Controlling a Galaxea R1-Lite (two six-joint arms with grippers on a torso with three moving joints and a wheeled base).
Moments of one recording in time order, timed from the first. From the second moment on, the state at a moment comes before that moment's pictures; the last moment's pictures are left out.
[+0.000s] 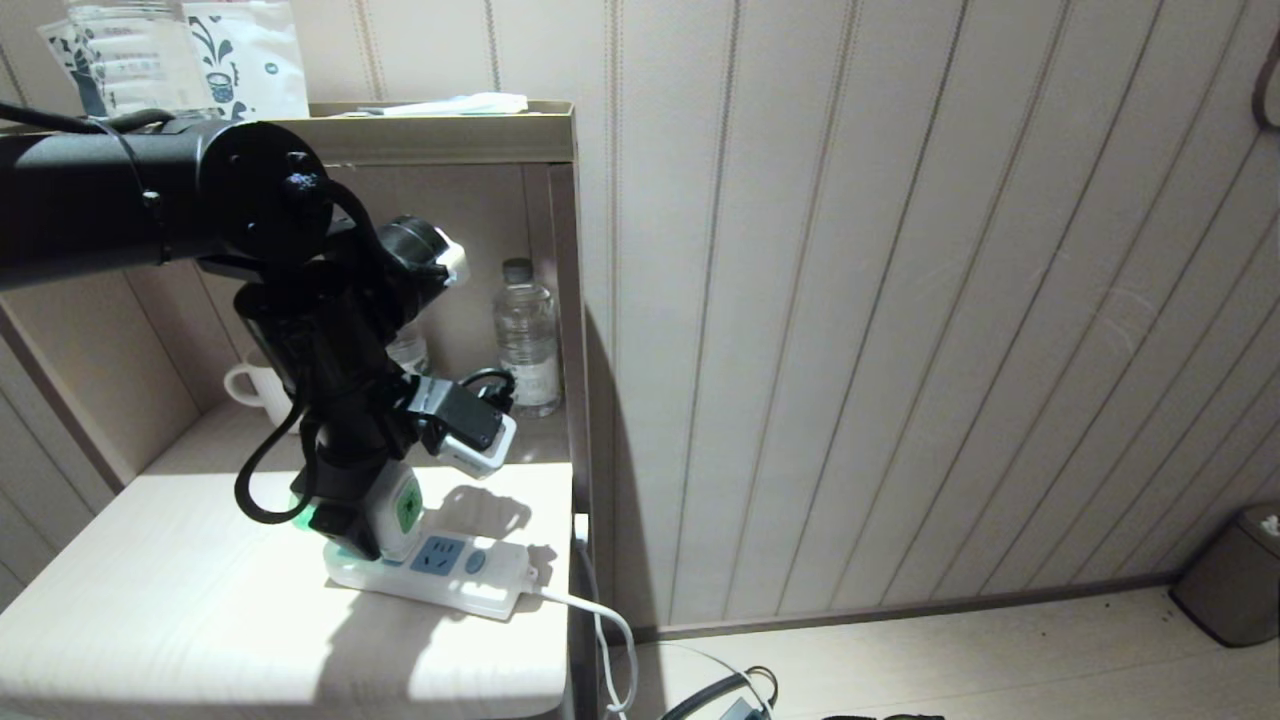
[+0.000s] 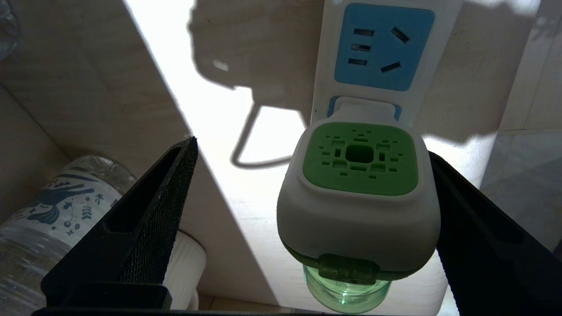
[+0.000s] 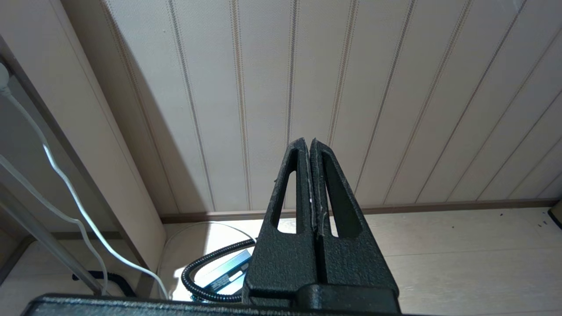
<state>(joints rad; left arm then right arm) -0.45 2.00 -1.88 1.23 0.11 1.35 0.00 0.01 0.00 0.01 -0.01 0.02</state>
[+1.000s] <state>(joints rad) -0.46 2.00 -1.87 1.25 0.11 1.36 0.00 0.01 0.00 0.01 -0.01 0.02</state>
